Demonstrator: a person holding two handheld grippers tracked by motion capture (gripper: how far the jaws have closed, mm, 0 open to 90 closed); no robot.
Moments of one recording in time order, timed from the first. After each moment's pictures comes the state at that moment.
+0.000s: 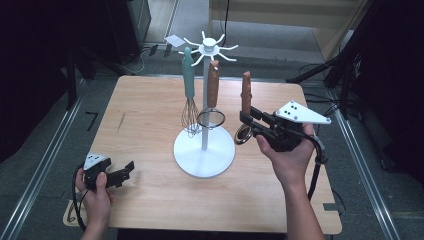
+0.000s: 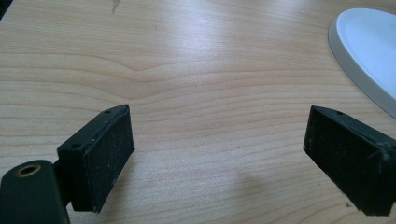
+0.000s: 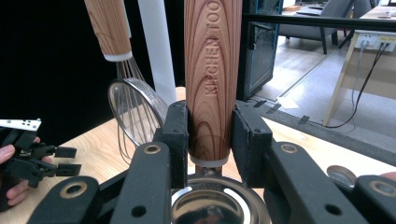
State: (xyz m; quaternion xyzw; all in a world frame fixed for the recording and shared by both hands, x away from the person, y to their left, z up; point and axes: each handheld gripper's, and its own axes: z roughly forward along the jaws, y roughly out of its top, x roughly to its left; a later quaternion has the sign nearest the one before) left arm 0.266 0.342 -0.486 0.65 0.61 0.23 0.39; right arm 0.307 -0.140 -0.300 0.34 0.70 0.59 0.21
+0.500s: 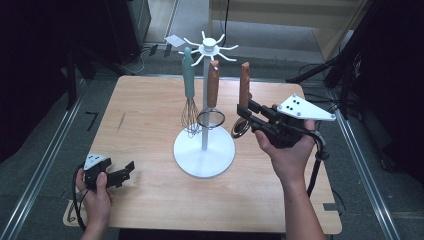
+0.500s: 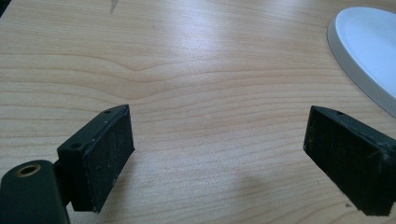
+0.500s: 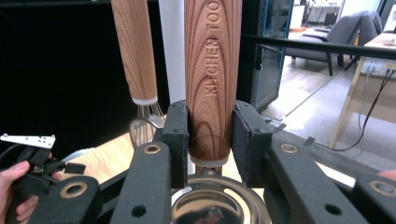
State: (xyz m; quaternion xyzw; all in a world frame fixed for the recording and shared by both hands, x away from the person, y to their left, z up) left arm 0.266 0.342 -0.486 0.65 0.61 0.23 0.39; right arm 0.303 -0.135 -0.279 0.31 0.69 0.61 0.22
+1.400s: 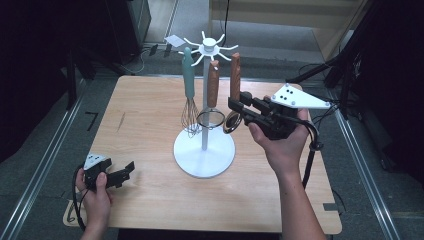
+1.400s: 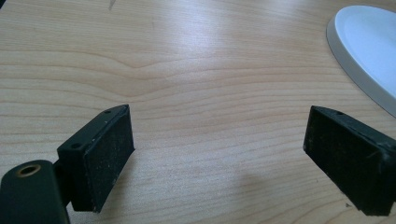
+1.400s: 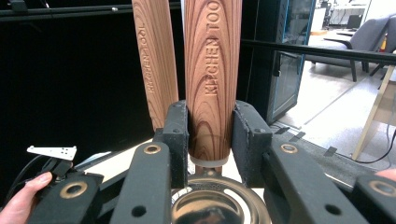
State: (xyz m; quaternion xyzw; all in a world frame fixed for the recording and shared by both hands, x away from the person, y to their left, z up) left arm 0.265 0.342 -0.486 0.65 0.61 0.23 0.39; right arm 0.313 -0.121 -0.263 0.29 0.70 0.63 0.19
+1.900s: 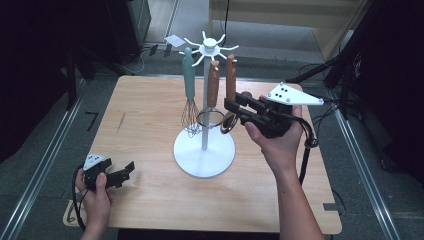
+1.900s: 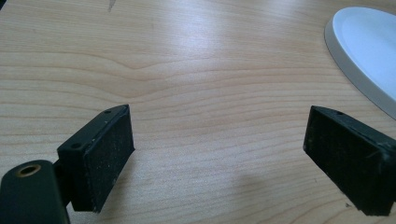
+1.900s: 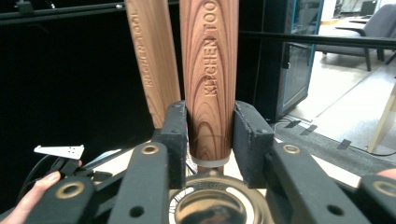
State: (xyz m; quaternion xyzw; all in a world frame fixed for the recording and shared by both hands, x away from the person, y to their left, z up) left arm 0.265 0.342 -0.486 0.65 0.61 0.23 0.39; right arm 0.321 -0.115 -0.269 0.30 0.70 0.63 0.16
